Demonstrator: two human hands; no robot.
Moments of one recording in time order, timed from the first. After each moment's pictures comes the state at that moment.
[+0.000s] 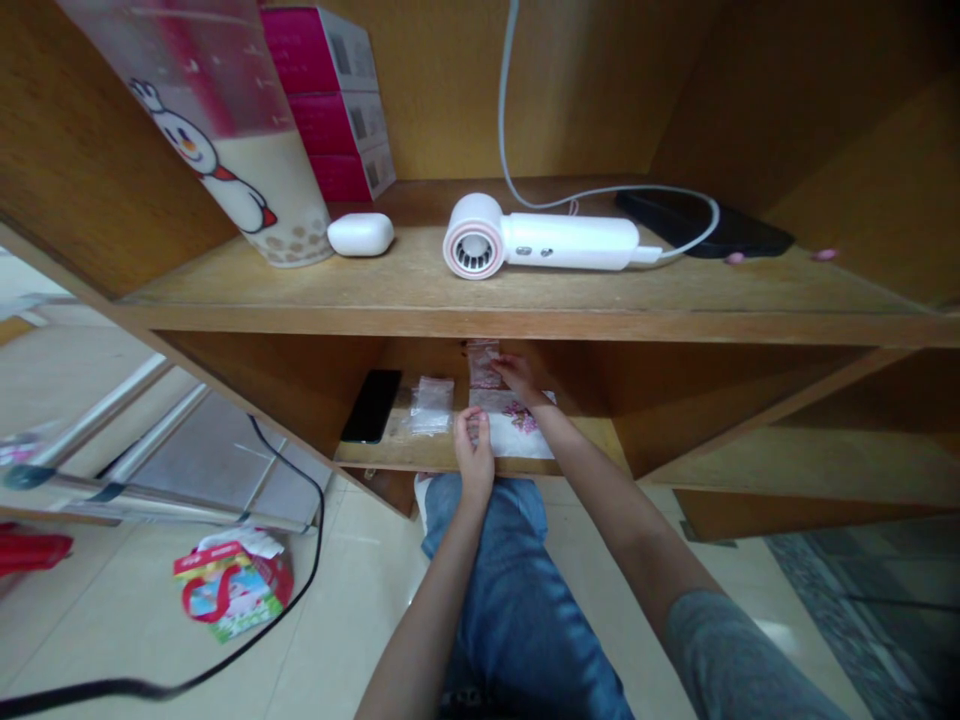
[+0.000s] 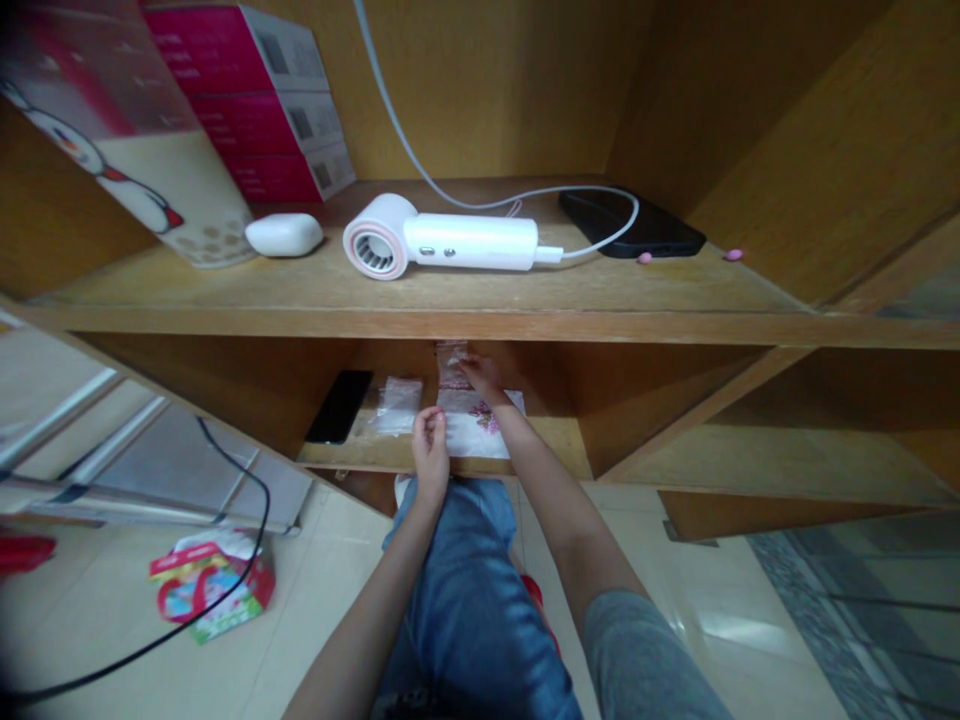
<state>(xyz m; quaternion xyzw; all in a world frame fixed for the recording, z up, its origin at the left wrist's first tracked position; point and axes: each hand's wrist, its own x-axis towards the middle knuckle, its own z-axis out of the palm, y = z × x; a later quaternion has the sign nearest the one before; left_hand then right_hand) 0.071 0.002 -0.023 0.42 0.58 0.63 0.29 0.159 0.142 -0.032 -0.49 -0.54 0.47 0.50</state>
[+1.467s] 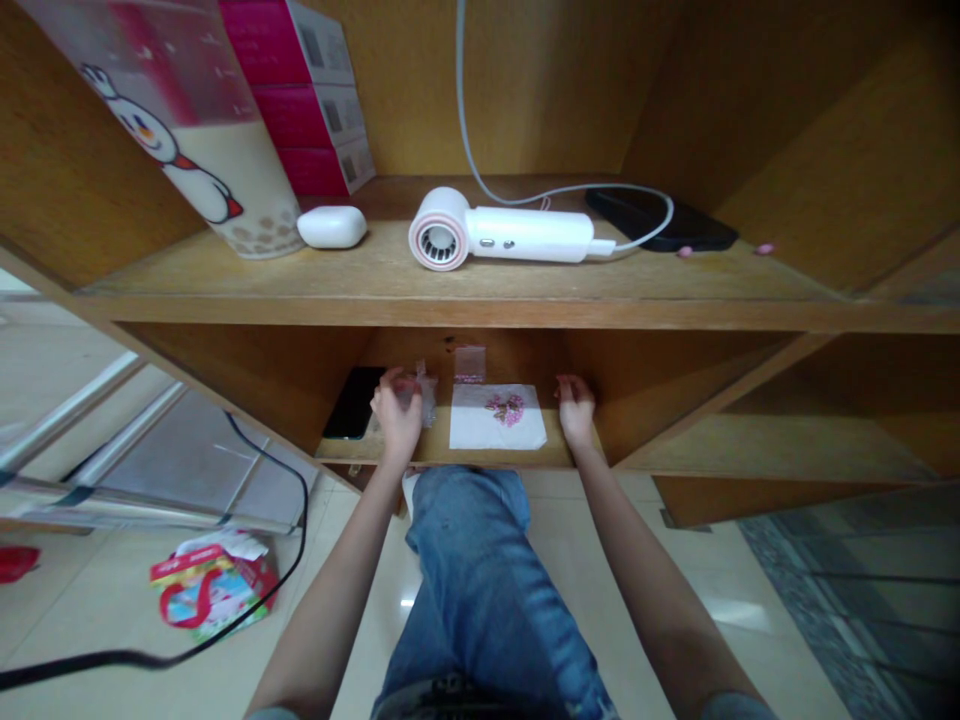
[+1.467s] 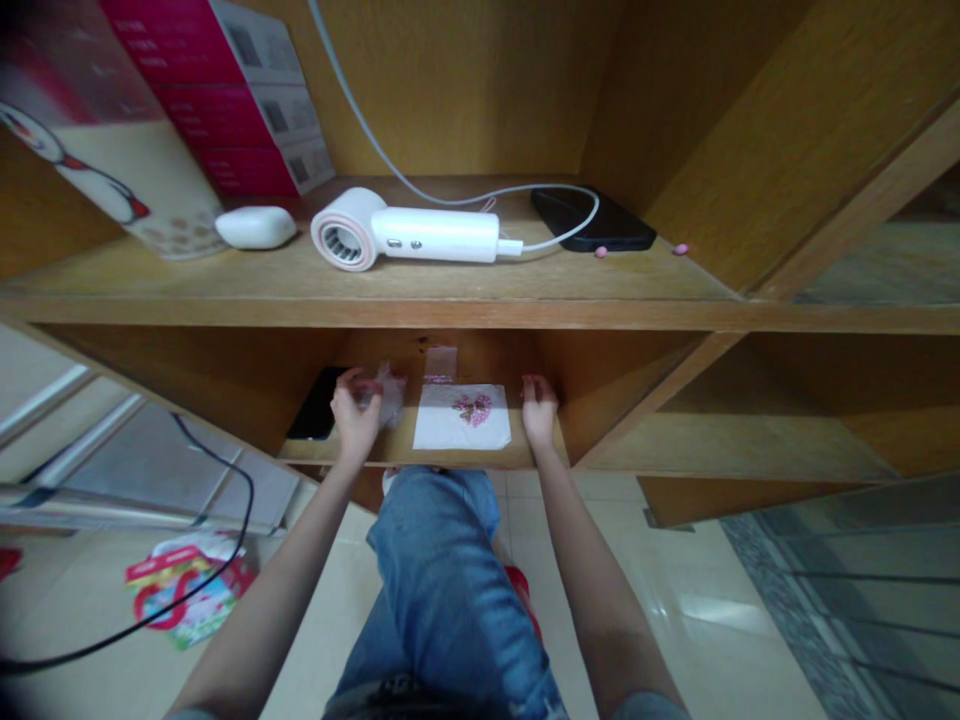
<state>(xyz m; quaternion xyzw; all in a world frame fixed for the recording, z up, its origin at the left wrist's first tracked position) -0.016 0.034 0.007 0.57 0.66 0.49 0.02 0.272 0.070 -0.047 -0.60 -0.48 0.24 0.59</state>
